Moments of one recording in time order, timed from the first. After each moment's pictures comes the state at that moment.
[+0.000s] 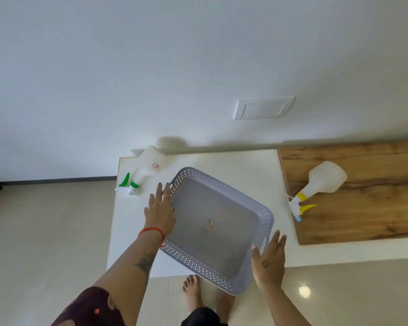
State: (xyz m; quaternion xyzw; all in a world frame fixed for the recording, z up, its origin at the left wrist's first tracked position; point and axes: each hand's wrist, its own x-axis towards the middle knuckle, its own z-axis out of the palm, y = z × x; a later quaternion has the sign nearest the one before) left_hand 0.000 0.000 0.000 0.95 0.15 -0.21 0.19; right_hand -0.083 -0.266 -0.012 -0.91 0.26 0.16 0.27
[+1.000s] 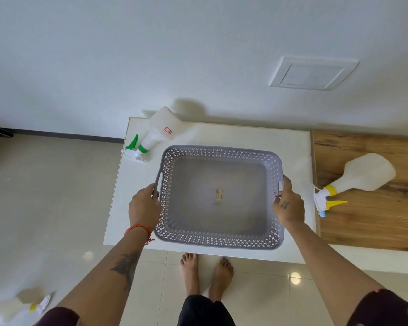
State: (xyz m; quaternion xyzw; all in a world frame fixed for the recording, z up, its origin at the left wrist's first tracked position) left_hand -0.054 0.026 -0.041 0.88 0.35 -0.06 0.30; right_hand 0.037 -0.291 -0.052 -0.97 0.06 0.17 0.18
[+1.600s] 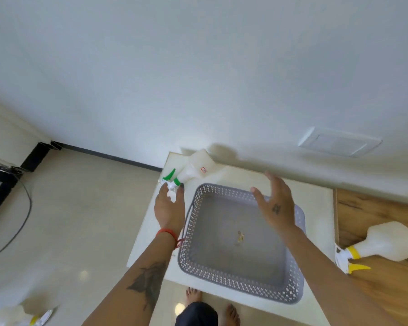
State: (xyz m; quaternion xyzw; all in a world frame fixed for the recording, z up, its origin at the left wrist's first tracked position) left_hand -0.003 0.044 0.036 0.71 0.51 0.08 0.48; right_hand 0.101 -0.170 0.027 -0.93 -0.11 0.06 0.34
